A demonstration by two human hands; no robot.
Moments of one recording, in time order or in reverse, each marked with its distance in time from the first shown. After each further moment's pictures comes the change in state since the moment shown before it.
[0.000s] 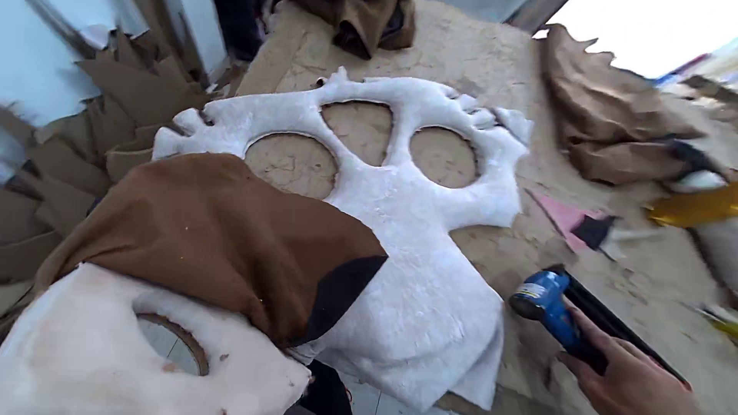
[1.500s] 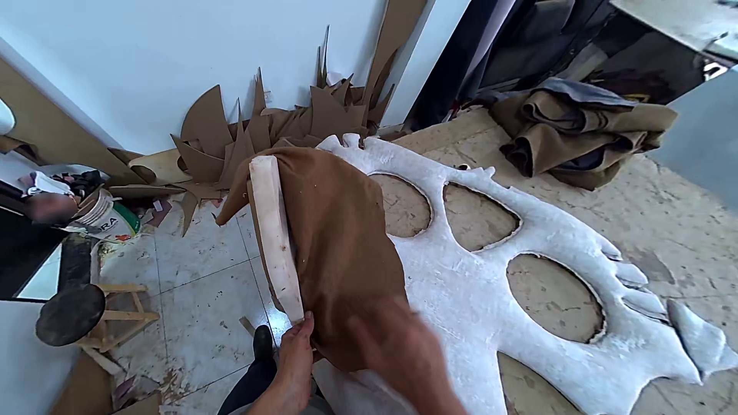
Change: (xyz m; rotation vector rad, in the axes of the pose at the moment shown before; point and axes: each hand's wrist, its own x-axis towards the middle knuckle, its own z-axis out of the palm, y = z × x) left_hand 0.096 0.204 0.087 -1.889 1.025 -0.327; right_hand 0.039 -0.263 0.014 0.229 0.026 -1.159
